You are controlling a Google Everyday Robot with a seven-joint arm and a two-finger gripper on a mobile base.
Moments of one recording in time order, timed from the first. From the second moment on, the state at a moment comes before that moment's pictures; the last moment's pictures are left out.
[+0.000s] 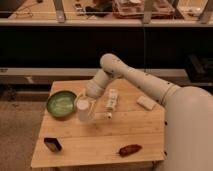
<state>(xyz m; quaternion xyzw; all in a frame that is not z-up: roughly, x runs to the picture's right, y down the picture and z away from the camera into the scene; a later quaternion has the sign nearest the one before) -0.124 0.079 0.692 -0.36 -0.52 -0.19 0.75</state>
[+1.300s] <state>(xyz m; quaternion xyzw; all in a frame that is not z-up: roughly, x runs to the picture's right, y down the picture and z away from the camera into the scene) -0.192 0.089 0.627 -0.37 -0.60 -0.06 0.71</state>
